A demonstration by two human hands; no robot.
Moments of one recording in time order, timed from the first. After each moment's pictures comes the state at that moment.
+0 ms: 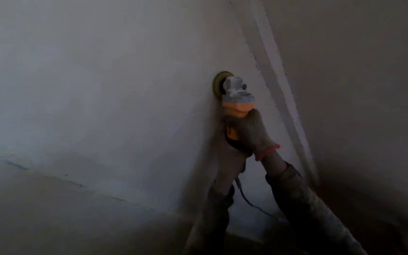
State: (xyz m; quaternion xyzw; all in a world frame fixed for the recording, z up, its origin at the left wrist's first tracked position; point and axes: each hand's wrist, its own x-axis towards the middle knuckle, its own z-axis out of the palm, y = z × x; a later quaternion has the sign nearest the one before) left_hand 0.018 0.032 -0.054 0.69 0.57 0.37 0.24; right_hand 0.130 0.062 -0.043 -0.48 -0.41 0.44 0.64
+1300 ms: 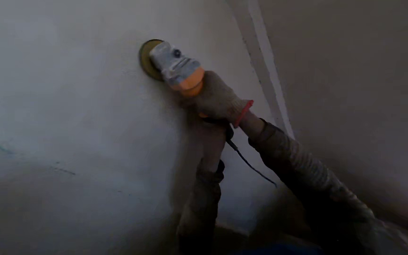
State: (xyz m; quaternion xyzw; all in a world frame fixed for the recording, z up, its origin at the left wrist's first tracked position) left_hand 0.010 0.037 -0.006 0.66 0.37 0.62 0.17; right_hand 0.117 0.002 0.060 -0.37 -0.66 0.29 0.59
